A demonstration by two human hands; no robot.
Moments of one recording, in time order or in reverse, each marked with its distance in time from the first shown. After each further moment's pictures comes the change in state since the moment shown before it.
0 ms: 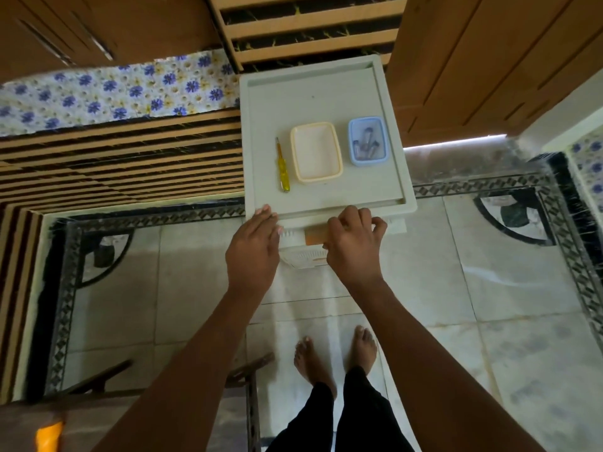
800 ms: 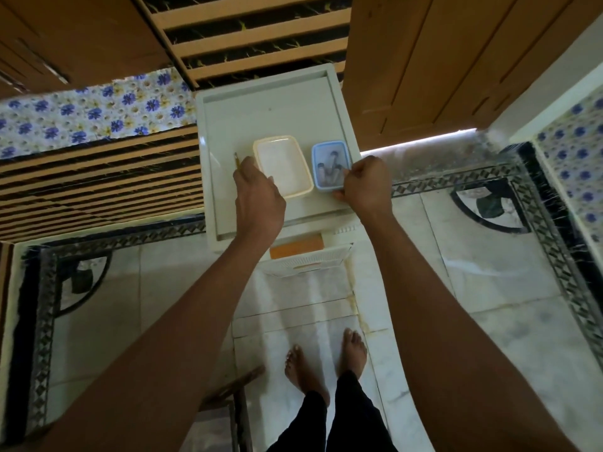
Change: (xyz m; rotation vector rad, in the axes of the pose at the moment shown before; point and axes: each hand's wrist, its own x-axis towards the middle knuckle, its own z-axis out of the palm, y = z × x) left_hand 0.114 0.111 0.010 -0.138 -0.147 -0.342; right_hand 0.114 0.083 -0.050 0.676 -0.045 0.647
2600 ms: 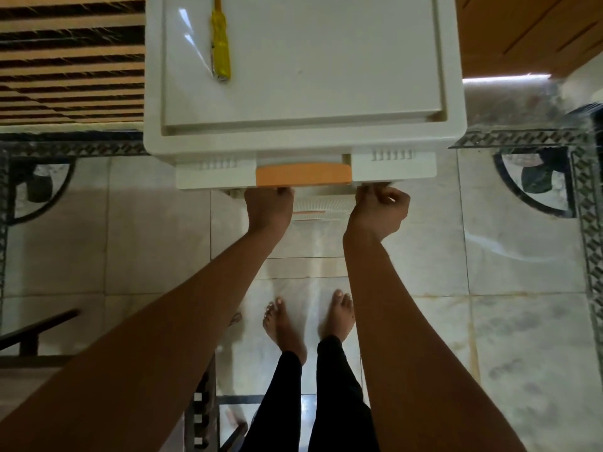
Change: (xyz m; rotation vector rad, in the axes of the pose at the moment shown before) left_hand -0.111 -0.168 0.173 -0.216 -0.078 -0.412; right_hand -0.038 0.183 0.141 0.605 0.425 0.511
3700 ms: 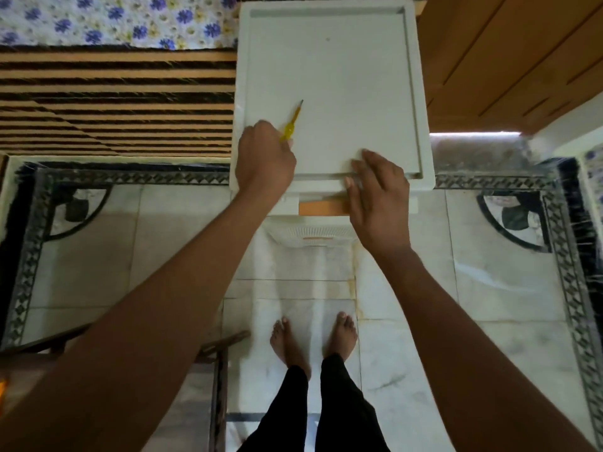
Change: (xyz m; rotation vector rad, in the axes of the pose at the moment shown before) left_hand 0.046 0.169 -0.148 0.192 0.116 0.255; right_hand -0.070 -0.121 -0.036 -0.711 -0.478 -1.470
